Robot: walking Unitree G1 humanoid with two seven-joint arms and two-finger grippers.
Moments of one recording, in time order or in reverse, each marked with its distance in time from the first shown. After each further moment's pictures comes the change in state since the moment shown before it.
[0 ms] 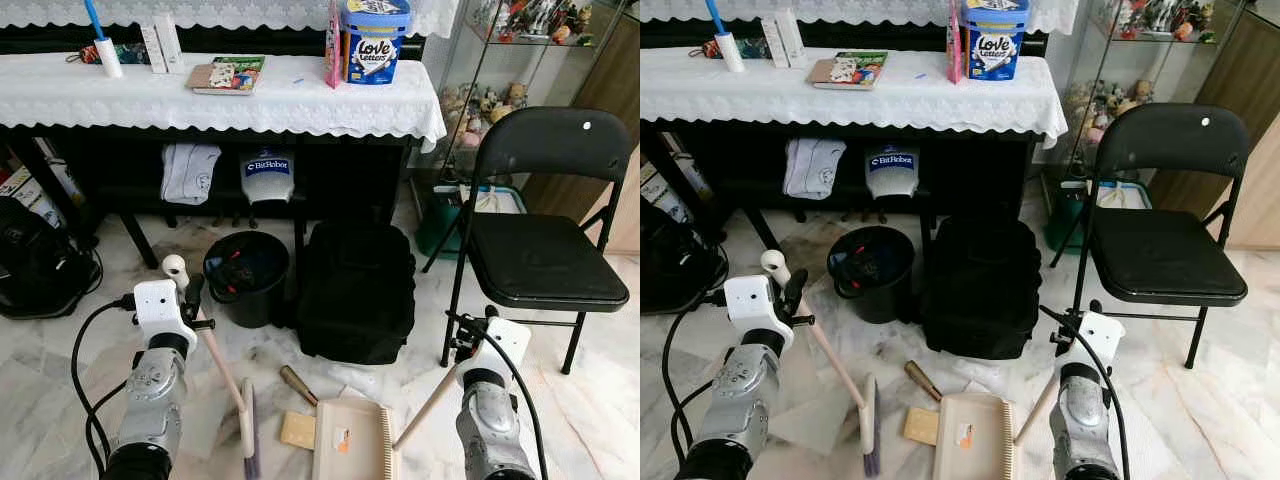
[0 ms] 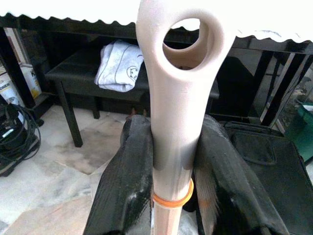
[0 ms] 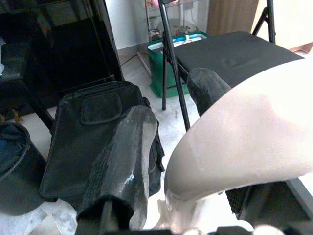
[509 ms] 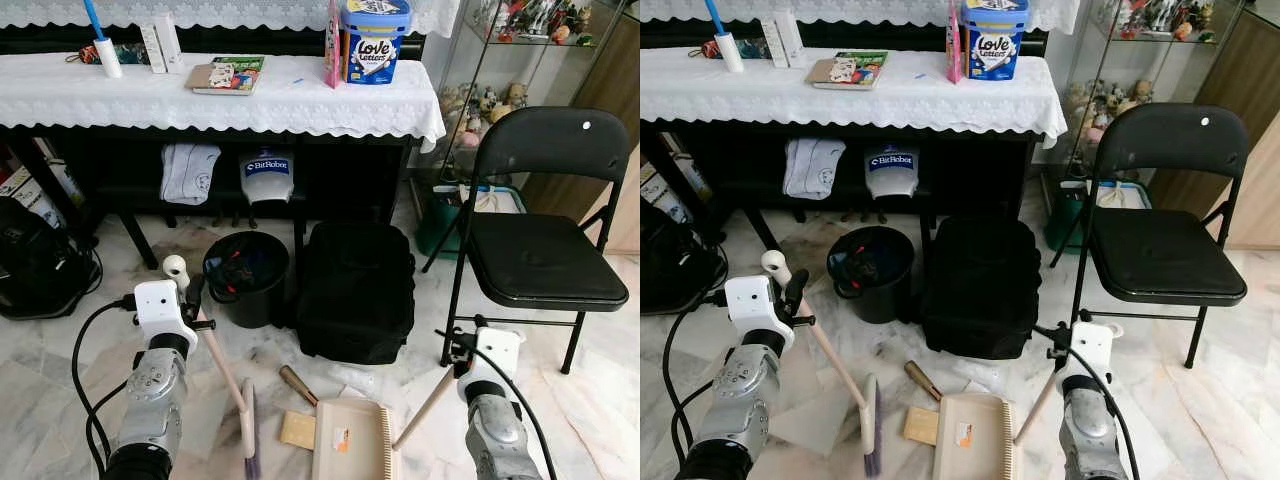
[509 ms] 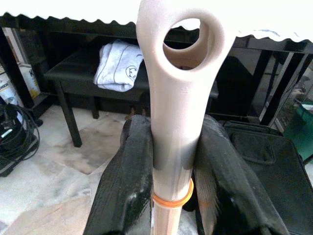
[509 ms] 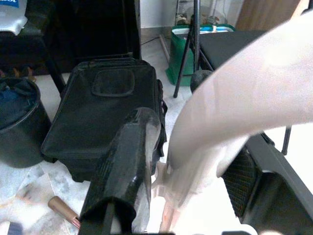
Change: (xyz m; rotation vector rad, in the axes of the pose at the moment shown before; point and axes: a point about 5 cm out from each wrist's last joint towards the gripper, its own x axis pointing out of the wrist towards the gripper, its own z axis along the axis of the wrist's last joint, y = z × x) left arm 0.000 0.000 0.000 0.000 0.002 -0.002; right arm -0.006 -0.007 -0.014 -0.158 0.060 0.122
